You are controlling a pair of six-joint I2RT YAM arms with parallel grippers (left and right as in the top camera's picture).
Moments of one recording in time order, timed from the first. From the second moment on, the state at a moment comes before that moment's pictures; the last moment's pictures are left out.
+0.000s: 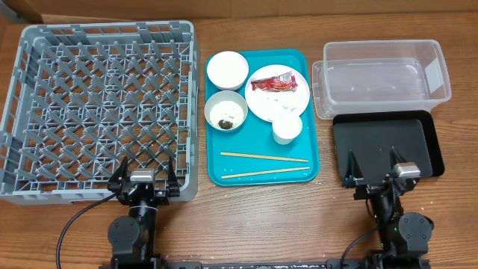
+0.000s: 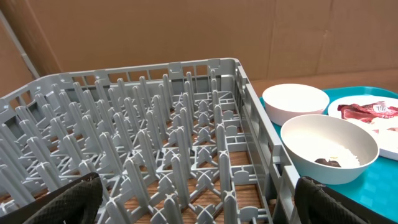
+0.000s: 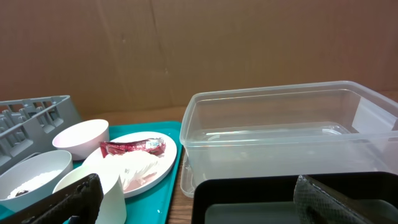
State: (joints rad) left arm 0.05 0.02 0.01 -0.08 0.03 0.08; right arm -0.02 0.01 0.02 -0.02 -0.12 0.12
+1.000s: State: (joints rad) left arm 0.05 0.02 0.01 0.10 0.09 0.05; right arm -0.02 0.01 0.03 0.07 -0.13 0.13
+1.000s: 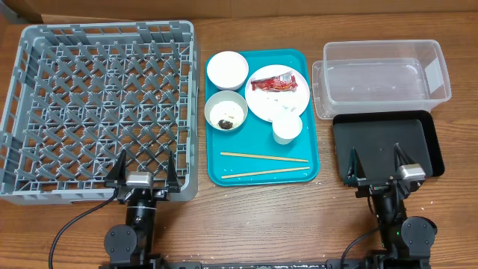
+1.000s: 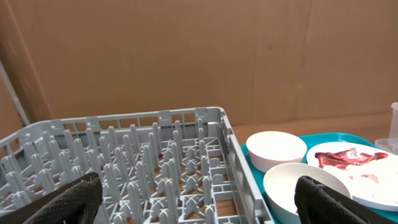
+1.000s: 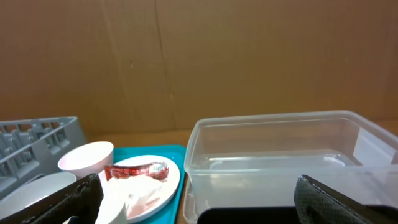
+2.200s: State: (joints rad) left arm -0.02 1.03 1.05 -0.26 0.25 0.04; right arm -0.02 0.36 0.64 -0.10 -0.32 0.09
